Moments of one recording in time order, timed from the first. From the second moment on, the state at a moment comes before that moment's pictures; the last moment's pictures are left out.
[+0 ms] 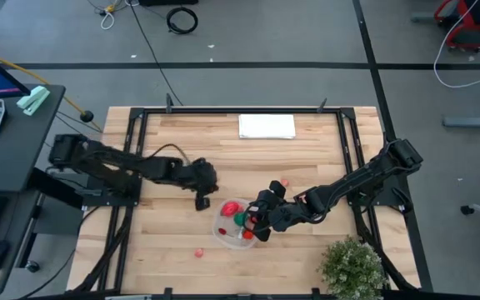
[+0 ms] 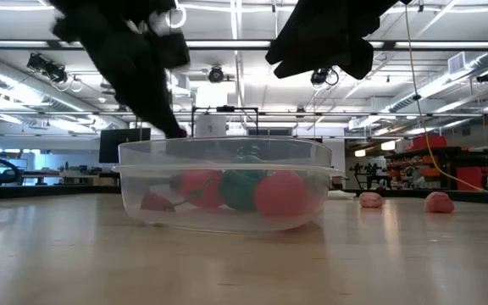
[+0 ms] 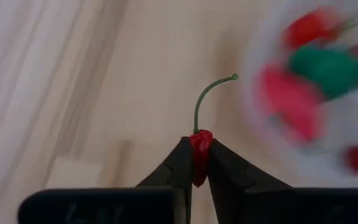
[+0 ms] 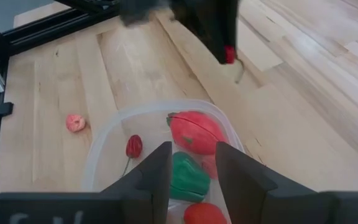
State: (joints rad) left arm -0.07 1.42 0.75 -0.19 -0.10 -0.20; right arm 0.42 1.65 1.10 -0.18 0.52 0.68
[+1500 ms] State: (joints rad) left arm -0.23 1.49 0.83 0.17 -0.07 -0.06; right arm 0.30 1.66 1.06 -0.79 0.59 1.12
